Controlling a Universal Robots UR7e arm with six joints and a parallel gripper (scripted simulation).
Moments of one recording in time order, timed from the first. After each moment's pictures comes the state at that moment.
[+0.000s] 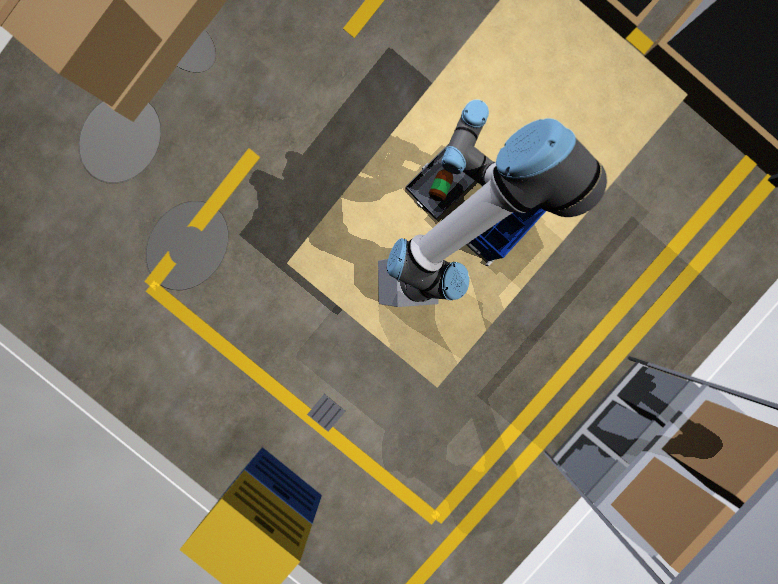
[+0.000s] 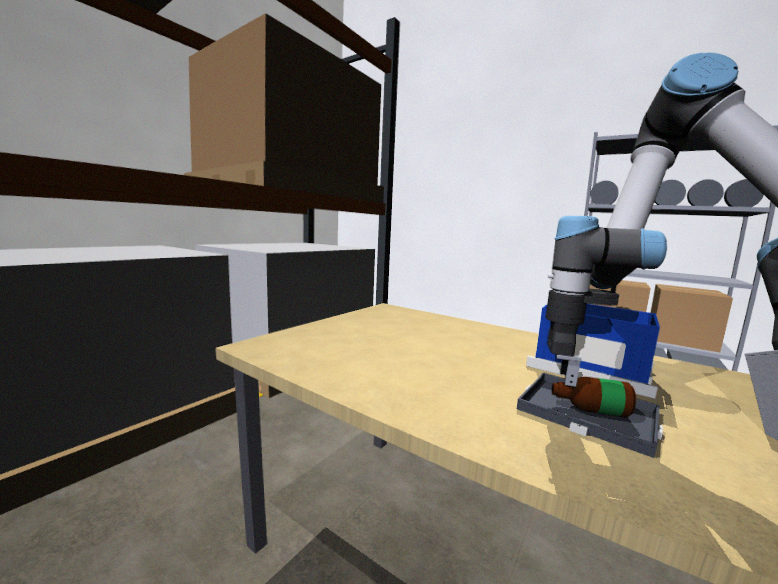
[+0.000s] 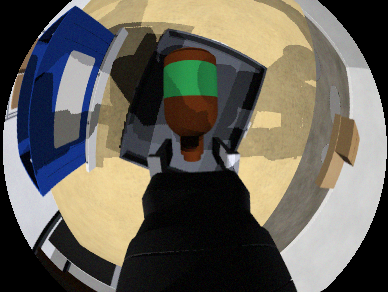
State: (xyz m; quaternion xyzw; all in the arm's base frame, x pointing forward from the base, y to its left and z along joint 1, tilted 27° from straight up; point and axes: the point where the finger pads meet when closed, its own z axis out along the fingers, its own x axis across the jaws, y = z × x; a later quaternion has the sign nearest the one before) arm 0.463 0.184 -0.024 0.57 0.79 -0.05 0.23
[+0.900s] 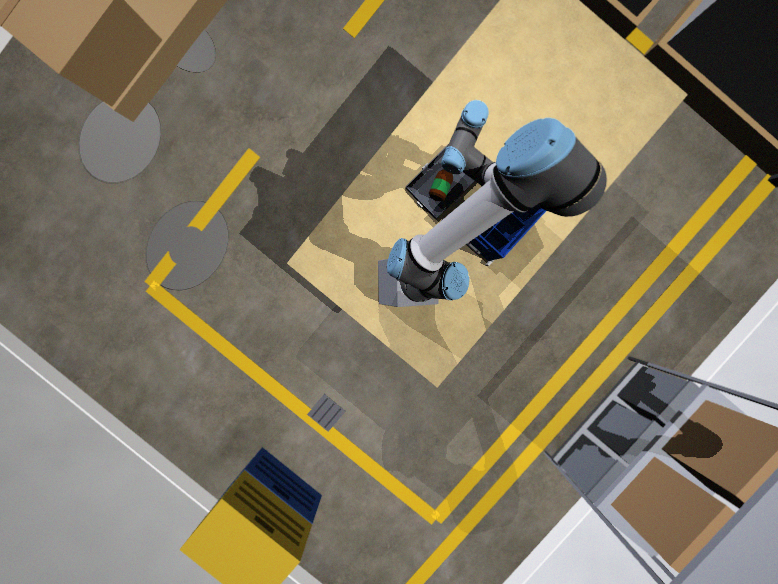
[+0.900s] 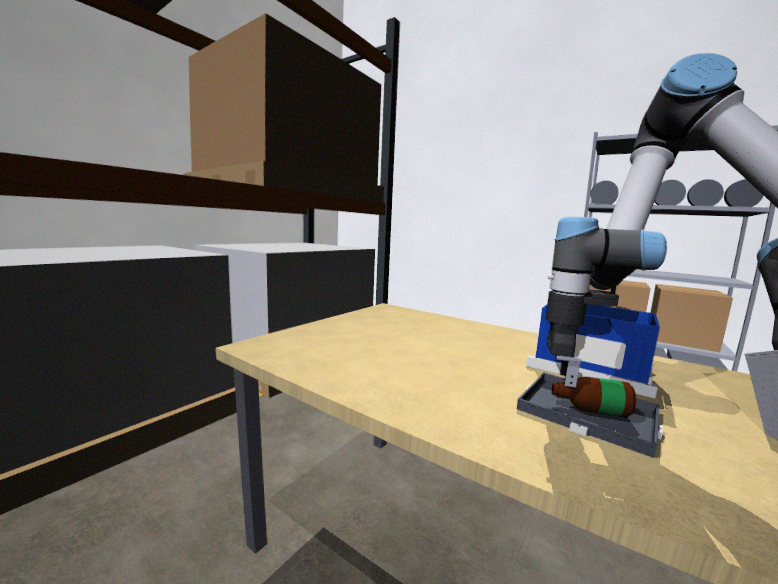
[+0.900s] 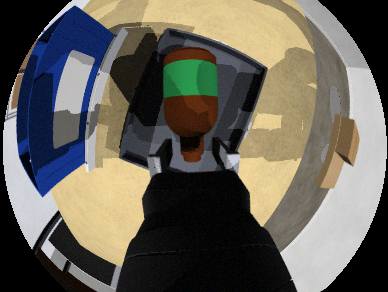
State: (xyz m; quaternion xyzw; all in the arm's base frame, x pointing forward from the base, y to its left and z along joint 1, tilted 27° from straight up) arm 0.464 0.184 -0.026 0.57 0.79 -0.05 0.23
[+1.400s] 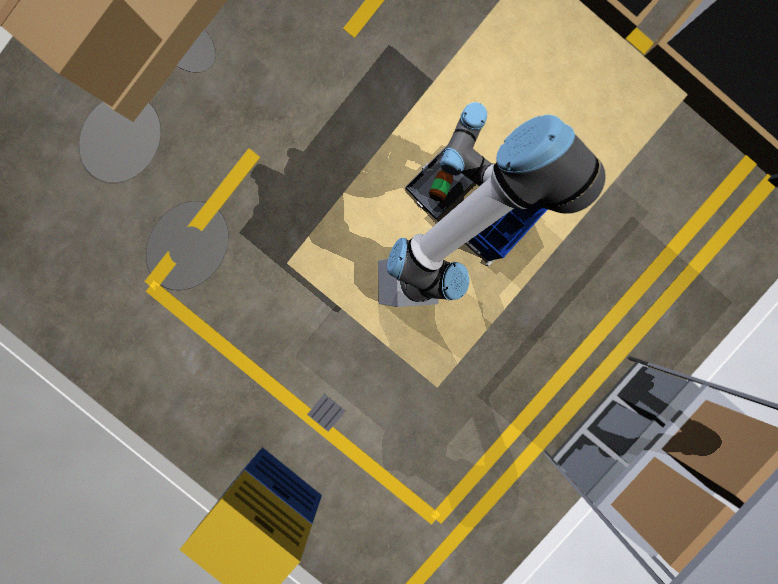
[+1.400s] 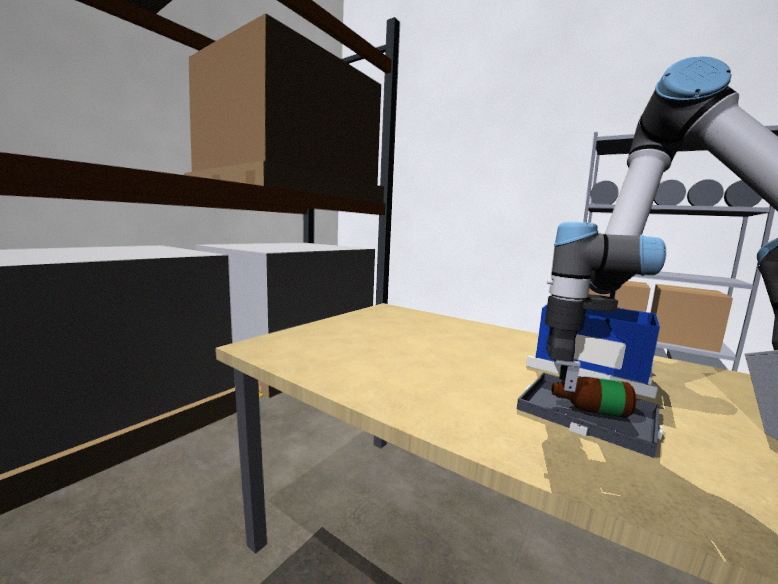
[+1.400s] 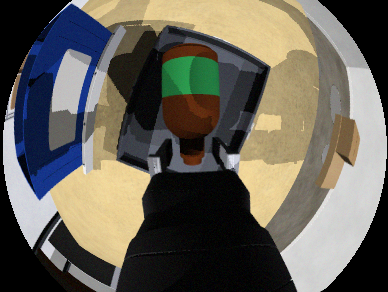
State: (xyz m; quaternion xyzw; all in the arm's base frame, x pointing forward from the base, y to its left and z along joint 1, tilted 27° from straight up) arm 0.467 0.180 -0.035 0.57 0.79 -0.05 0.23
